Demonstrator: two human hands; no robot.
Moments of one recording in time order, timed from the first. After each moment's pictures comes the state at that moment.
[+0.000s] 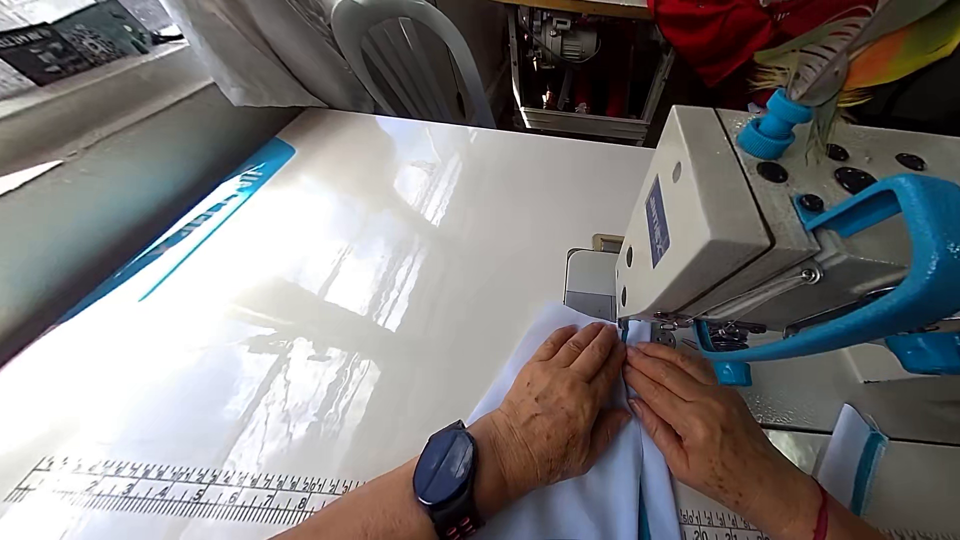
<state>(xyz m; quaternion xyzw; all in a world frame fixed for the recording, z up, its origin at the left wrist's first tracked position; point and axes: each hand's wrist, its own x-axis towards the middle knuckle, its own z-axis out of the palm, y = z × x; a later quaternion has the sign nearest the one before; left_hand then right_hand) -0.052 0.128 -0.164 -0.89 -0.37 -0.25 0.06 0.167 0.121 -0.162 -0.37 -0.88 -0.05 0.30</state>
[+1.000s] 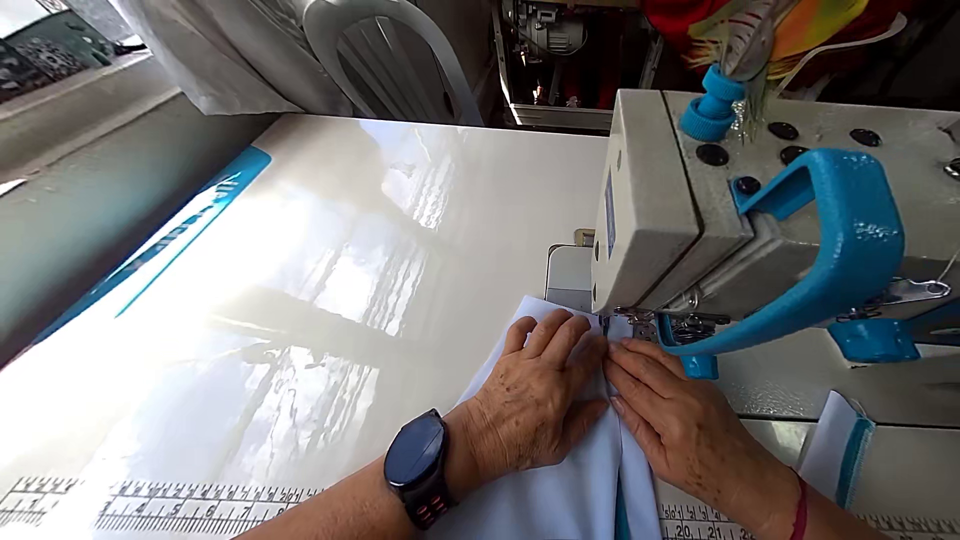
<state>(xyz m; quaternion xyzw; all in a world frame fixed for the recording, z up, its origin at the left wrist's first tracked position) -0.058 0.135 -0.162 -0.89 -0.37 -0.25 0.07 0.165 0.118 -0.166 -0.38 -0.87 -0.04 0.31</state>
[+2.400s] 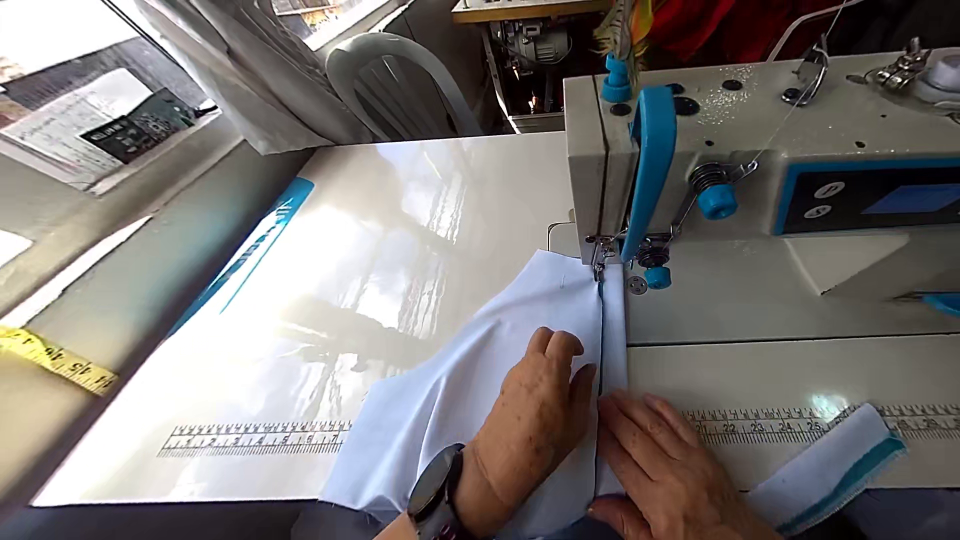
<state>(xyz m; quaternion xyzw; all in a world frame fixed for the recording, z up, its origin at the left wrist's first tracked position) -0.046 0.062 -0.125 -0.80 -0.51 -0.29 -0.11 0.141 0.001 -0.169 -0.41 -0.87 -0.05 0.27</state>
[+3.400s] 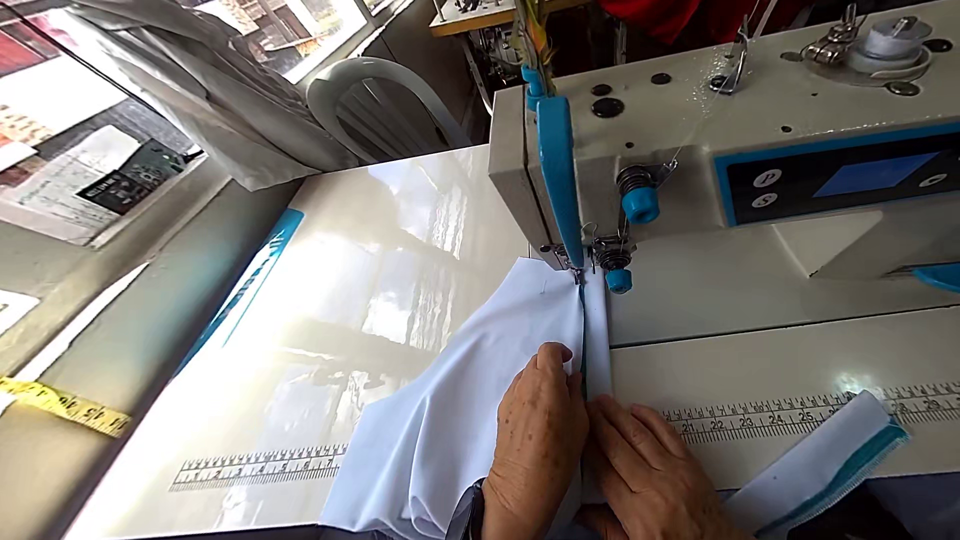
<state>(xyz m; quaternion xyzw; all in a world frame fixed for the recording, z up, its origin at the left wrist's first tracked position) -0.007 0.051 -0.126 -0.73 -0.64 -0.25 -0.08 0.134 -0.007 -0.172 -0.44 -0.85 -0.05 0.28</state>
